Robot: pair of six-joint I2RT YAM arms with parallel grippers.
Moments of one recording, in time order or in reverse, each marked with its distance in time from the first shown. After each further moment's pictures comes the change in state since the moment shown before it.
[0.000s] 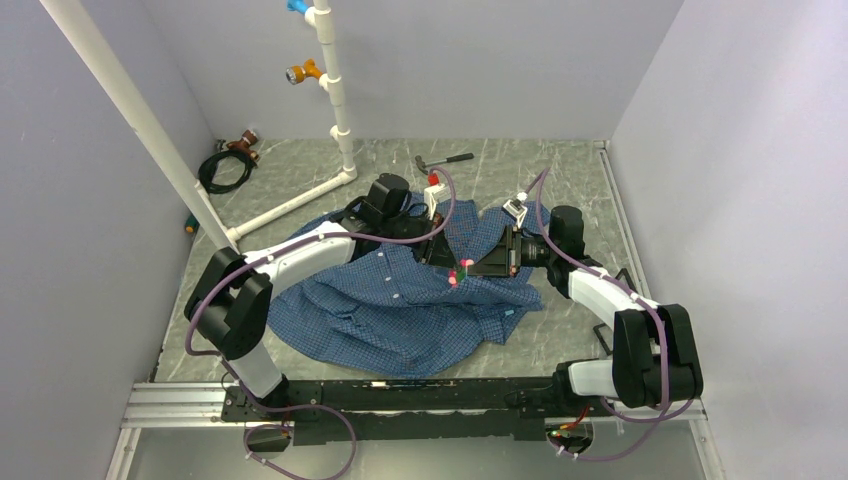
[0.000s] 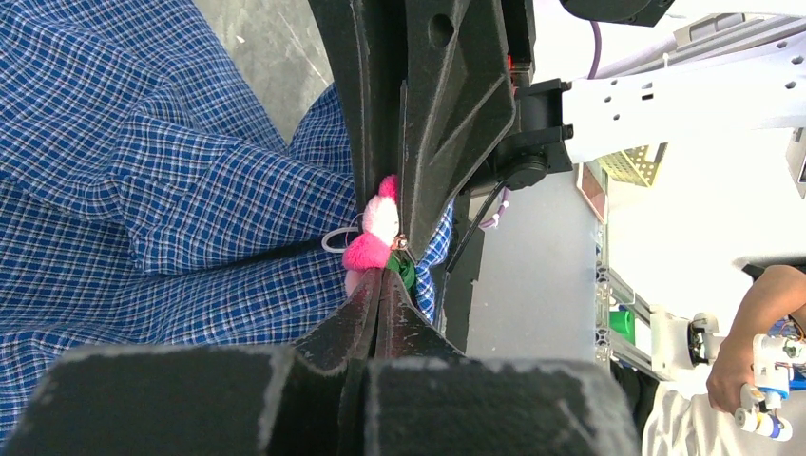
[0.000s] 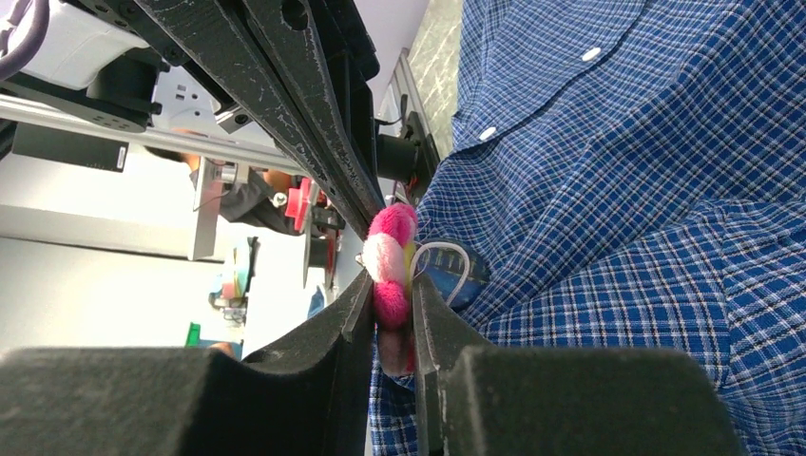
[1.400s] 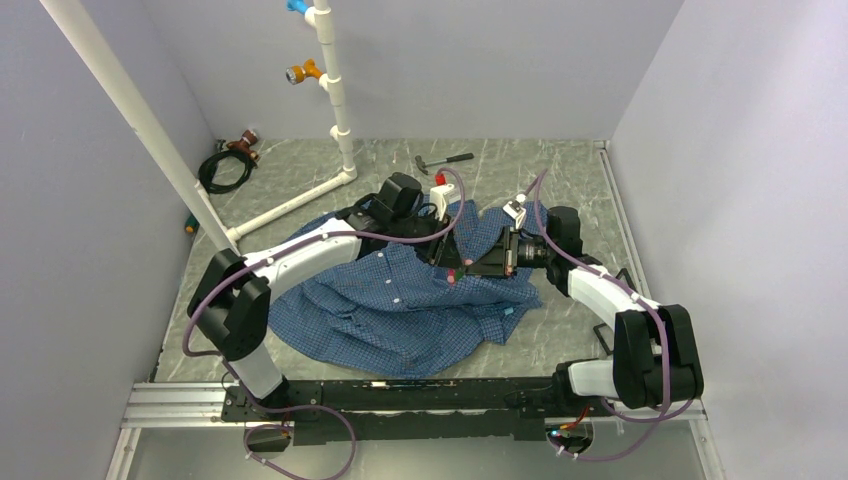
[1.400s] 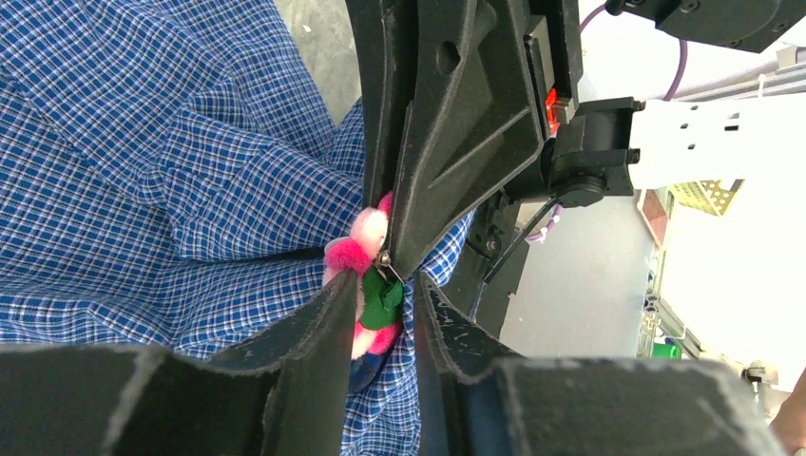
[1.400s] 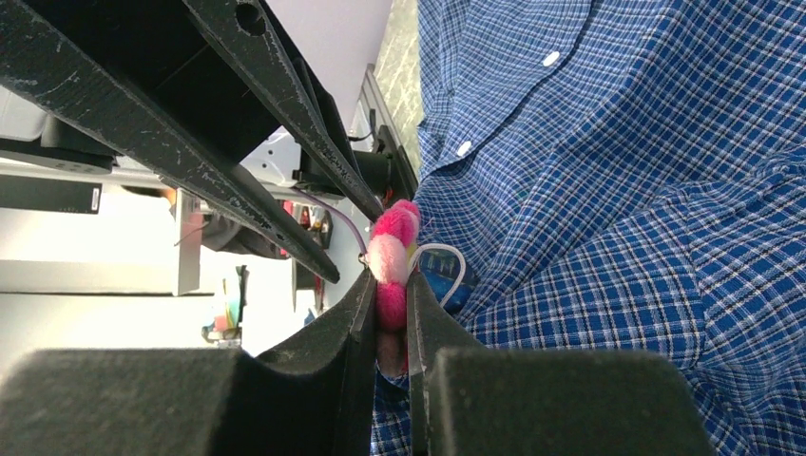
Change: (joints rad) left arm -0.051 0.002 0.088 -0.178 -0.193 0.047; right arm 0.012 -0.003 0.021 -0.134 0.102 -0.059
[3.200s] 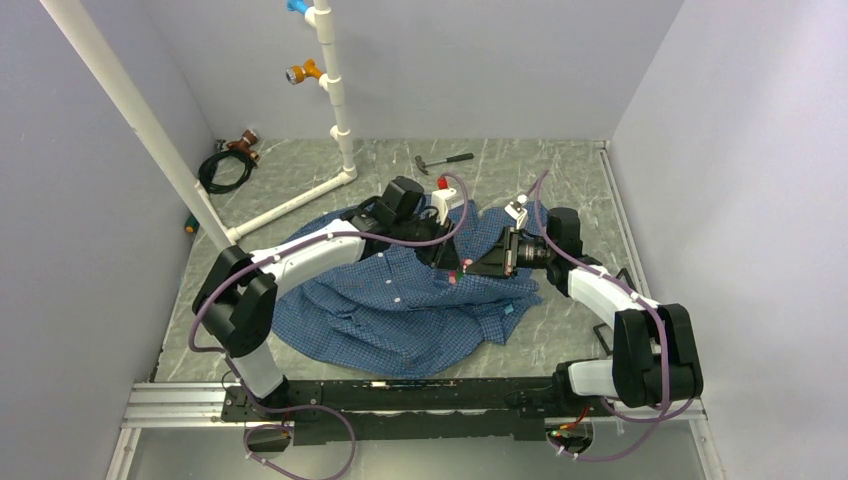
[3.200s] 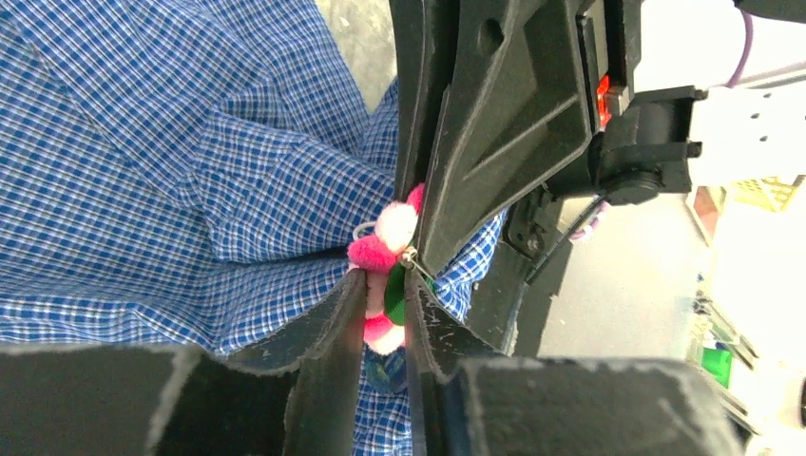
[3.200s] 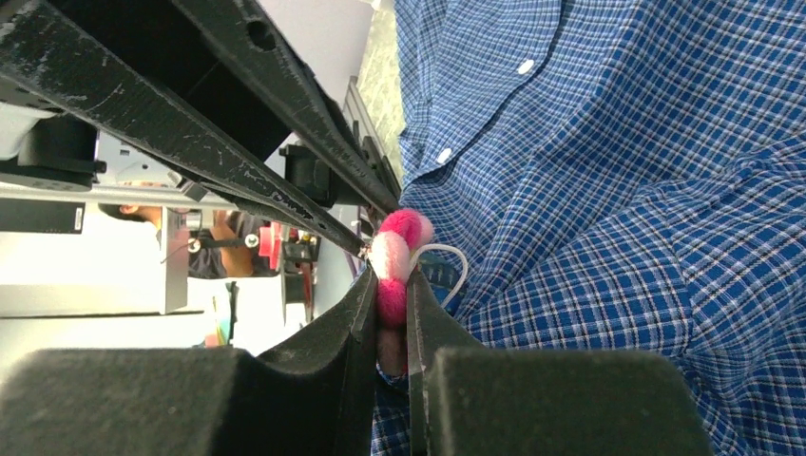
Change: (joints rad) left arm -0.010 0.037 0.008 -0.010 -0.071 0.084; right arm -0.009 0.004 -0.006 -0.009 0.045 -0.010
